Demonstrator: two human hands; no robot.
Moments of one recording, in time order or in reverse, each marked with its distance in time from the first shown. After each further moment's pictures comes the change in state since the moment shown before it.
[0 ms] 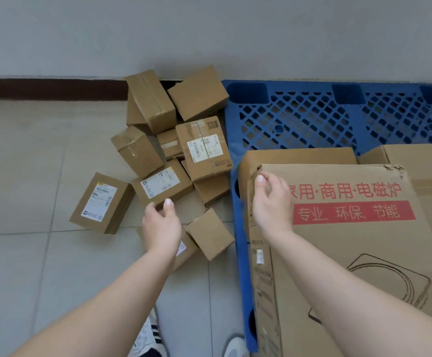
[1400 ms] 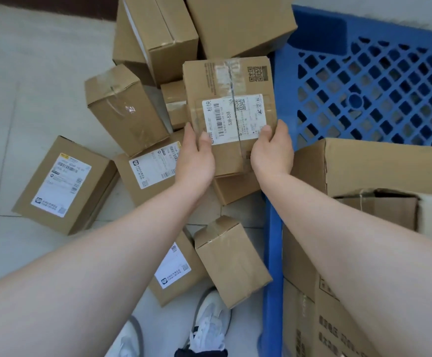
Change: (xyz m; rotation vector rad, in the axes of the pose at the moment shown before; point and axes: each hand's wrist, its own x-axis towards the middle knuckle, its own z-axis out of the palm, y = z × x) left_hand 0.215 0.007 0.128 -0.086 -0.276 0.167; right_hand 0.174 0.051 0.229 -0.052 -0.084 0.152
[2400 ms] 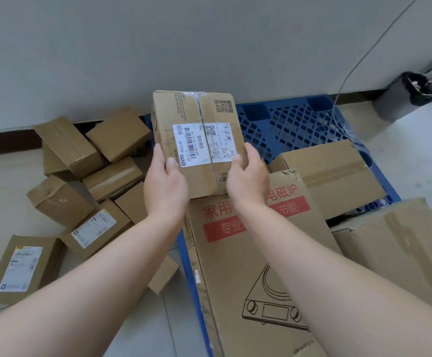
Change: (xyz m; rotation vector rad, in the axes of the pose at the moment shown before) left_hand -0.303 0.220 0.040 -0.070 -0.092 0.299; right_hand -0.171 -0.055 -0.346 0.193 0.339 0.010
